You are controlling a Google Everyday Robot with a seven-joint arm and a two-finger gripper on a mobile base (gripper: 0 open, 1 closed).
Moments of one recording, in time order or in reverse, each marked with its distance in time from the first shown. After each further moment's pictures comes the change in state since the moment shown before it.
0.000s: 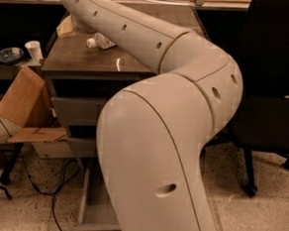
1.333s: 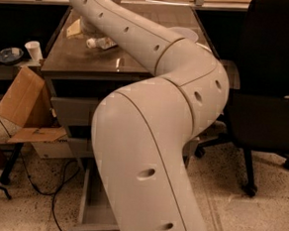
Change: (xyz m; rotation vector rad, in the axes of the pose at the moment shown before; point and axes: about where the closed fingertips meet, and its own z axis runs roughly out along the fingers) arm 0.012 -0.025 0.027 0.031 0.078 0.181
